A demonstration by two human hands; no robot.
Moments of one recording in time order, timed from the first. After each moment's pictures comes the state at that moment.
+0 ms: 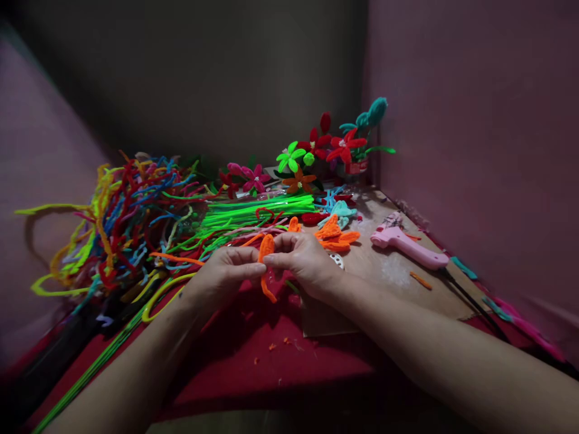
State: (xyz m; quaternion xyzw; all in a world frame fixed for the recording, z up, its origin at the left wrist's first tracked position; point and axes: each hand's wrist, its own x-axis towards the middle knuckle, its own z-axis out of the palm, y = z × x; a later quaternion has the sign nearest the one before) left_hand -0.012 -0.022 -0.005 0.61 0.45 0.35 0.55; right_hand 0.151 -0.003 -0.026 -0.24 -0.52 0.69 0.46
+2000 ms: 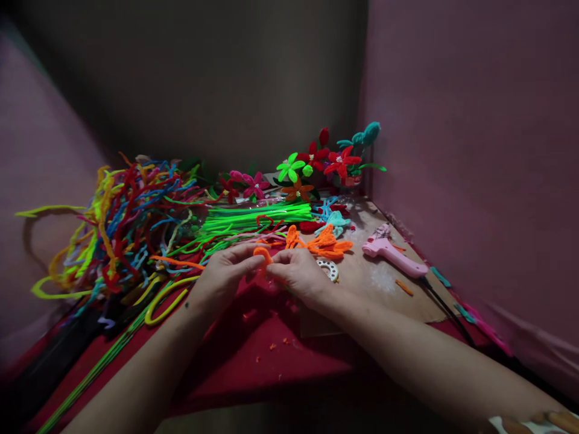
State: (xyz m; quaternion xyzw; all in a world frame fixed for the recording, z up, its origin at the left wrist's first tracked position) left_hand -0.004 -0.024 0.007 0.59 0.49 0.44 0.47; right_hand 0.147 -0.016 -0.013 -0.38 -0.51 0.65 0.41
